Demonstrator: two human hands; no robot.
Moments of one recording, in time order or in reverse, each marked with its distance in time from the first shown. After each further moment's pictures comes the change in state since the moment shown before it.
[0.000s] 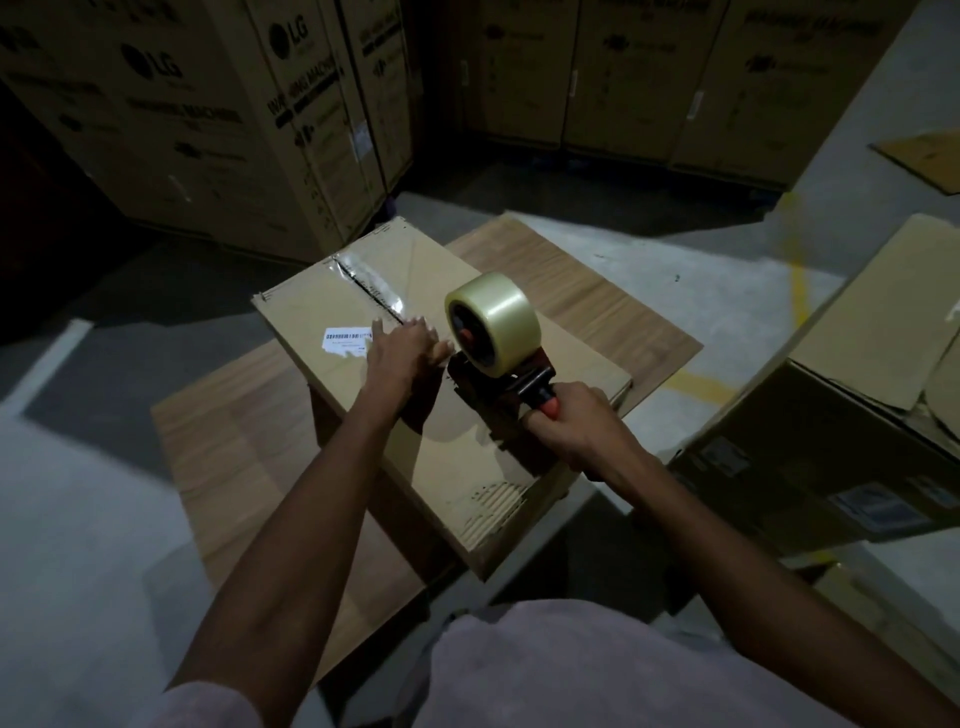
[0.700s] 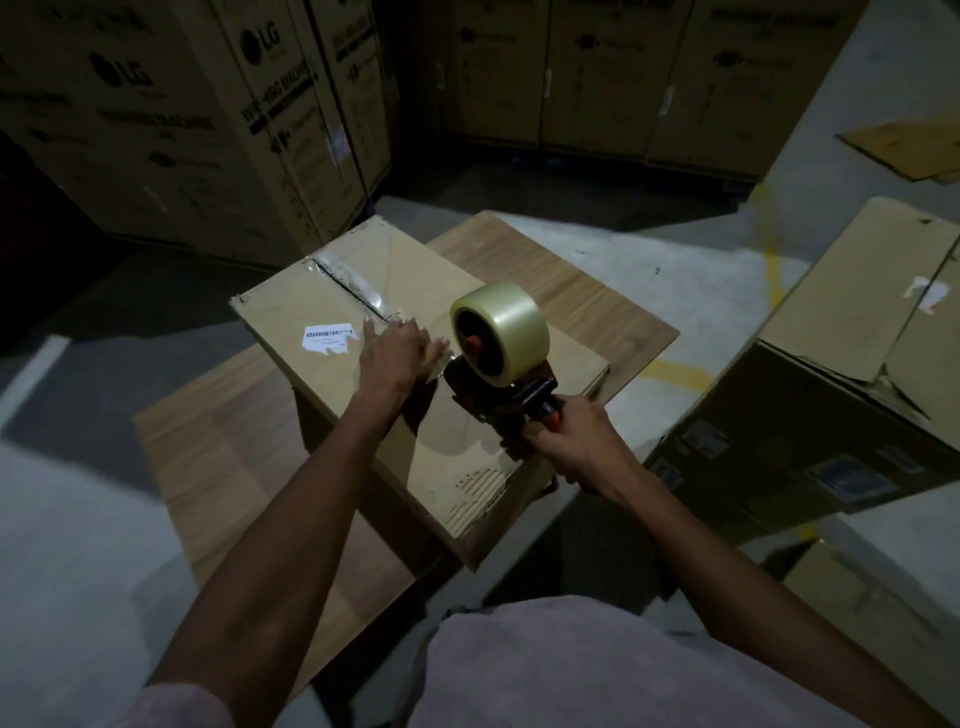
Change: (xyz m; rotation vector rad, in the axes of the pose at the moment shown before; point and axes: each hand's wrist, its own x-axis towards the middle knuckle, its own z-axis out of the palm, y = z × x) left_hand -0.019 0.021 -0.002 0.026 0.042 0.033; right_hand -0.032 0.023 0.004 0.111 0.031 0.020
